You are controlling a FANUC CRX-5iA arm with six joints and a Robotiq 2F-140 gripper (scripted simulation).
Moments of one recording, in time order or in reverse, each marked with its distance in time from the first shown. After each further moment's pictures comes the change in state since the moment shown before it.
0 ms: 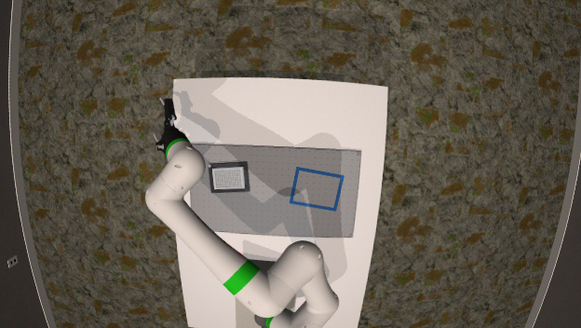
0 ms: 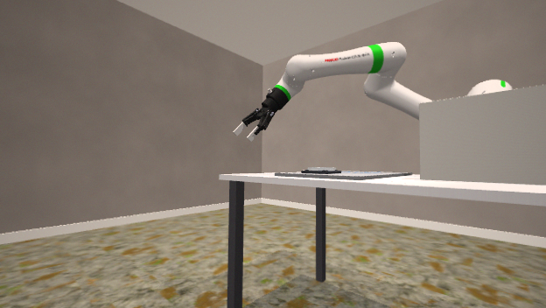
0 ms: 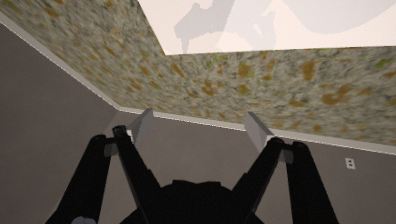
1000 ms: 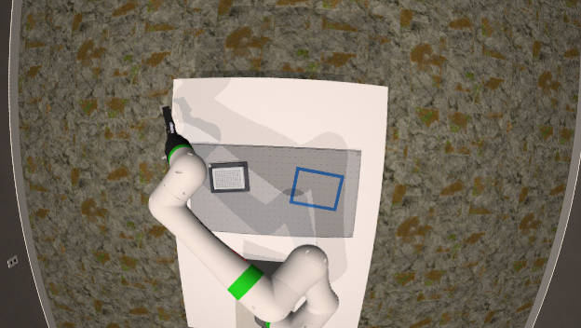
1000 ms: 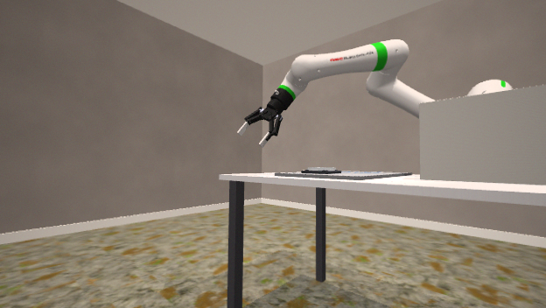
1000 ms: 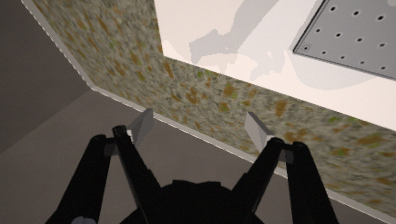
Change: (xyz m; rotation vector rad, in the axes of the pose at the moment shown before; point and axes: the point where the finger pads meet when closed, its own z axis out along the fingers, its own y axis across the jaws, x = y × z) arm 0.026 0.025 -0.012 -0.043 0.056 -0.325
